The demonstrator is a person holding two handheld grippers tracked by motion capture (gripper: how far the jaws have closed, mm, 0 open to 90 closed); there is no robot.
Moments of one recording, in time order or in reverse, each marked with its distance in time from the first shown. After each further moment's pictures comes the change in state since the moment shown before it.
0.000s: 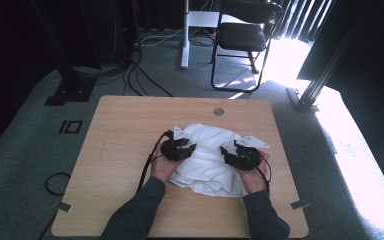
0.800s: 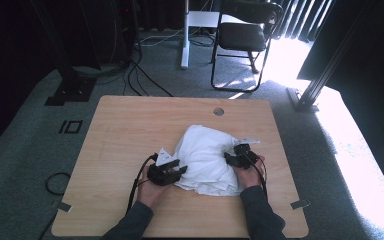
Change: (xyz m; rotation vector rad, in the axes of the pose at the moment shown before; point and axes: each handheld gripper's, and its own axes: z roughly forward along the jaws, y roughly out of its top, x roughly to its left) left arm -0.013 -0.076 -0.044 -0.003 -0.114 -0.016; right arm -0.032 -0.040 0.061 0.261 -0.078 0.142
